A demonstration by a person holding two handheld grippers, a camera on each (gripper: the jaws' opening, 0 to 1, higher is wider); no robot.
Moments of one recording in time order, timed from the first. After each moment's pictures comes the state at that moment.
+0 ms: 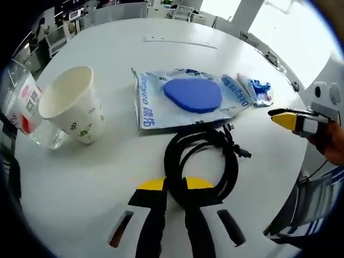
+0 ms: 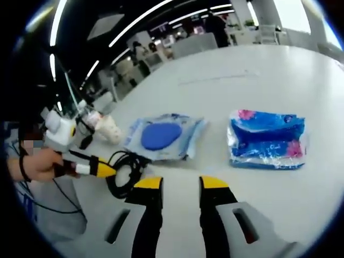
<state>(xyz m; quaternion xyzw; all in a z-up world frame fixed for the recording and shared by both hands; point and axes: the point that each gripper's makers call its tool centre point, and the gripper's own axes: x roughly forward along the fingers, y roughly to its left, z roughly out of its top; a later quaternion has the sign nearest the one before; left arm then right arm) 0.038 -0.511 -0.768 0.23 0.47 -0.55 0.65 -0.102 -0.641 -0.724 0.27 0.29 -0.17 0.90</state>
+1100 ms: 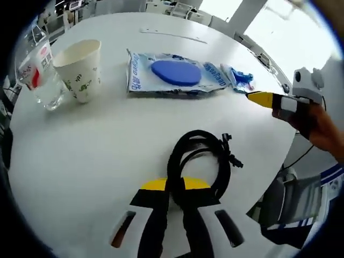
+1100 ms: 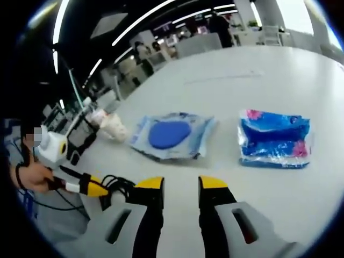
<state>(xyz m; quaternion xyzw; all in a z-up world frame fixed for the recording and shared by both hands) 0.002 -0.464 -0.761 0.20 0.50 -0.56 0.63 -0.092 -0.626 -0.717 0.27 0.29 -0.16 0.90</state>
